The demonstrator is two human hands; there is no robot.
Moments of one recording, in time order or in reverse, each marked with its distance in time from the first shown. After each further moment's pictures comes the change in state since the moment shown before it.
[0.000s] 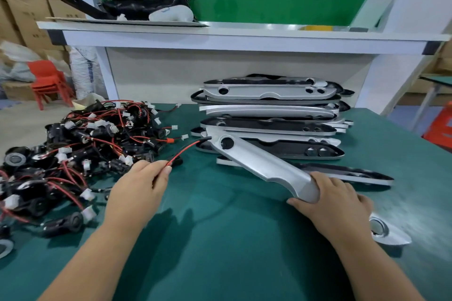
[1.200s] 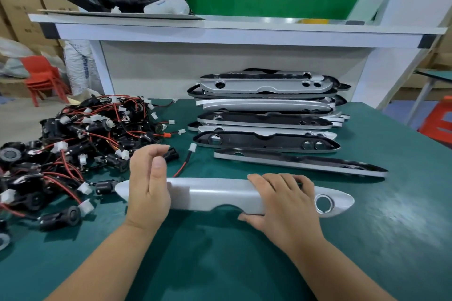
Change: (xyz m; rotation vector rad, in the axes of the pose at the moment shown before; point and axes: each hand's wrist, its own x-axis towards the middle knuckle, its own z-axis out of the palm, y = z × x) left_hand -0.014 0.017 0.021 -0.756 0.253 0.056; right_hand -0.040 -0.059 0.011 0.012 0.212 -0.518
